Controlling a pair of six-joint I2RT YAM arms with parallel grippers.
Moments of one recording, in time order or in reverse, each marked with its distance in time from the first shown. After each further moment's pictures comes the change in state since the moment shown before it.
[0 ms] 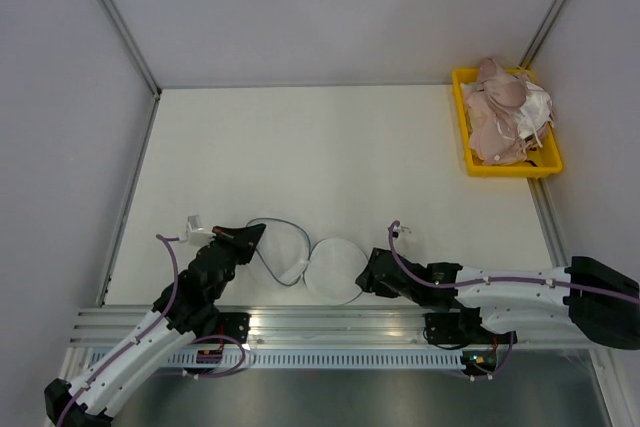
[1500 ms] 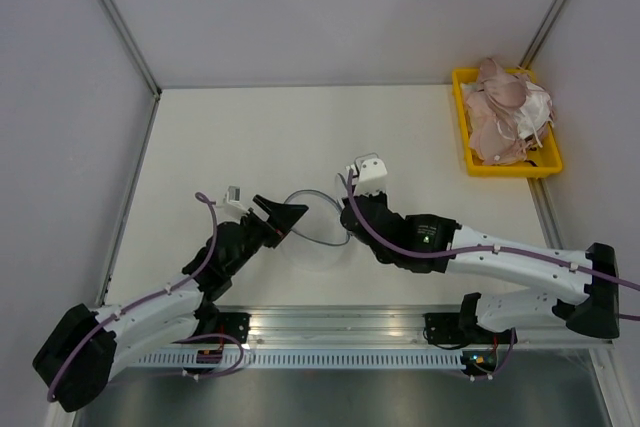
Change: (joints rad) left arm 0.000 0.668 0.081 0.713 0.337 0.180; right arm -0.007 0.152 0.748 -0.376 0.467 -0.698
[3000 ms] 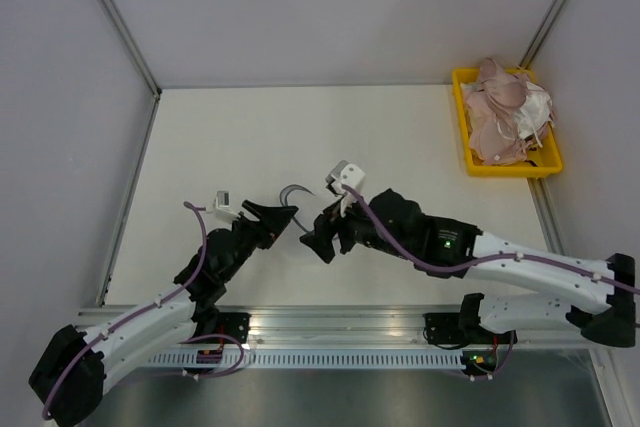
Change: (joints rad) left arm 0.000 -0.165 -0.036 -0.069 -0.069 -0.008; right arm -0.007 -0.047 -0.036 0.317 -0.653 -0.294
